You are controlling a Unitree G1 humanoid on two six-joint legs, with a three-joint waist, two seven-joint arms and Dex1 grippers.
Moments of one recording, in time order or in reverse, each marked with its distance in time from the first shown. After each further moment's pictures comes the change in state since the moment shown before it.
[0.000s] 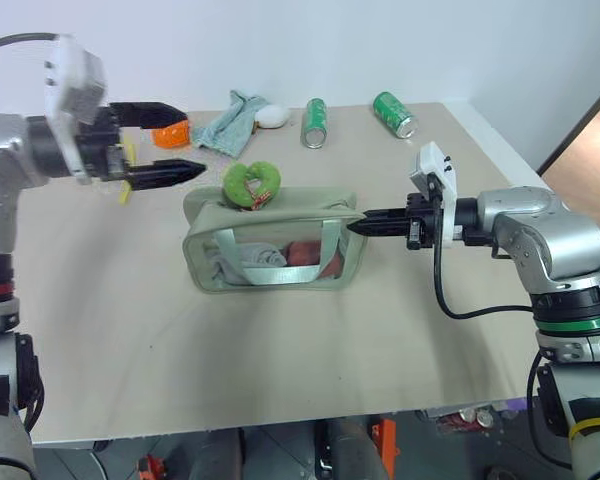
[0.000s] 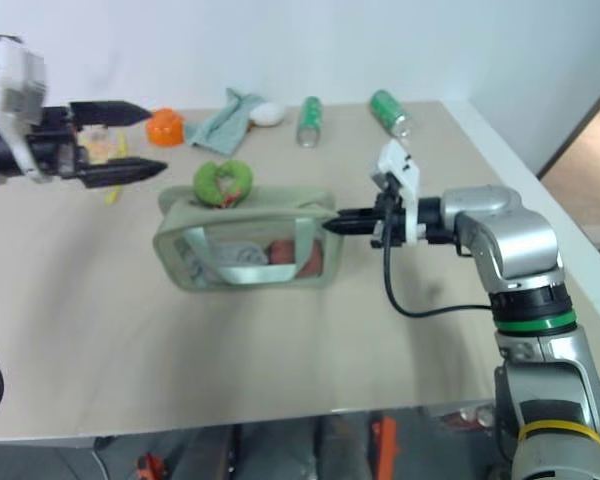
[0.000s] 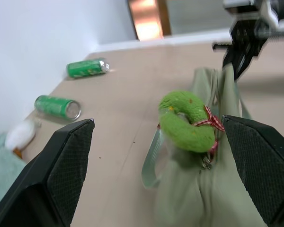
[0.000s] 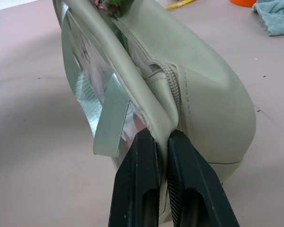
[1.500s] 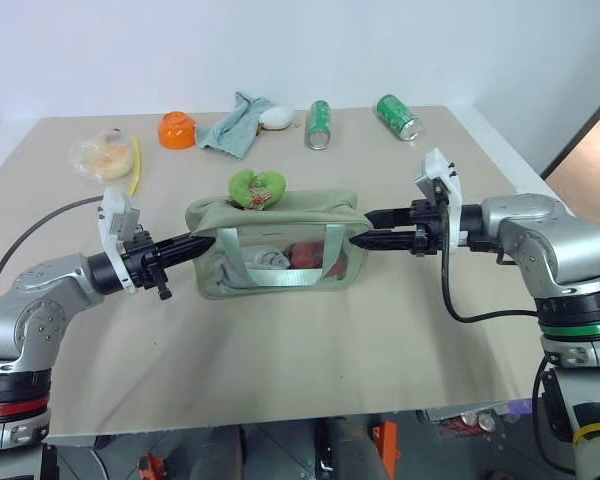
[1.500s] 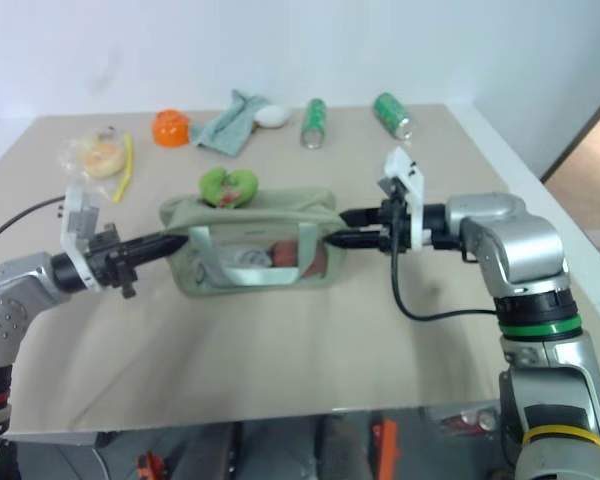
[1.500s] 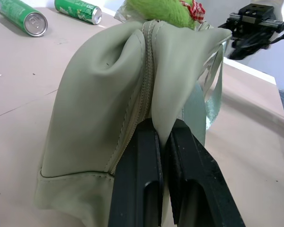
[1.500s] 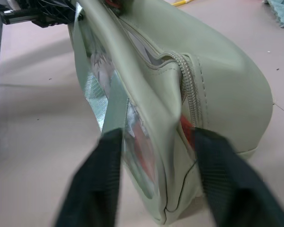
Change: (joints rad) left arm 0.462 -0.216 0.023 -0.278 -0.185 0.124 0.303; right arm 0.030 -0.041 -0.031 -0.005 0.046 0.034 0.041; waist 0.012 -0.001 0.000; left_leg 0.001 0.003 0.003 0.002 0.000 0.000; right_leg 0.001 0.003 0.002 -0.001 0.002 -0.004
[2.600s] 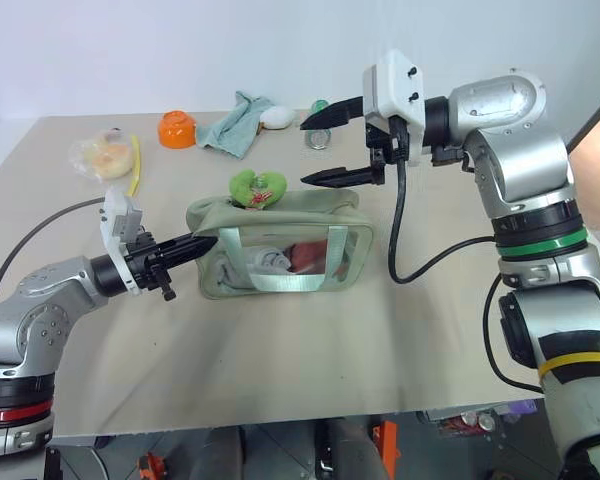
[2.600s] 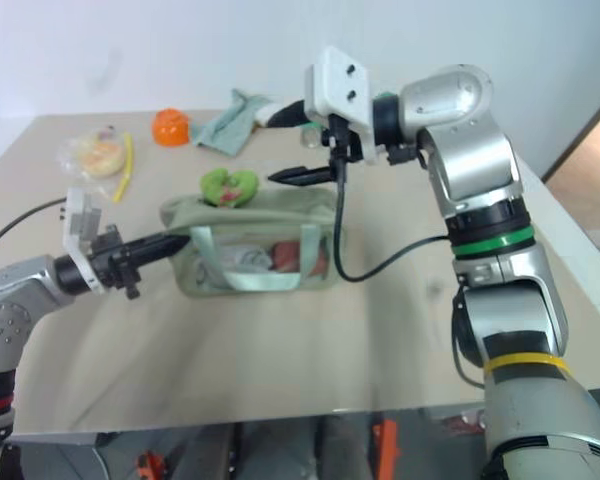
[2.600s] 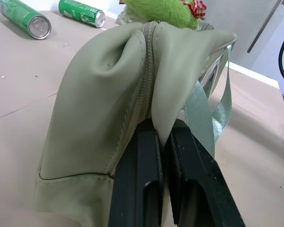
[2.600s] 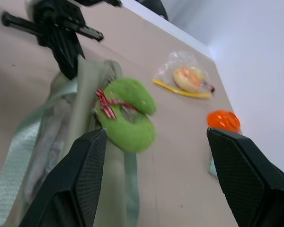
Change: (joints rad) left arm 0.018 -0.021 0.005 -0.028 -0.009 -0.011 0.028; right arm -0.475 0.218 0.172 0.307 -0.300 -0.633 0.135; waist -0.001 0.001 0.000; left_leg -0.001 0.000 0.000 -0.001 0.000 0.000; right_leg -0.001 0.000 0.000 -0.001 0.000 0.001
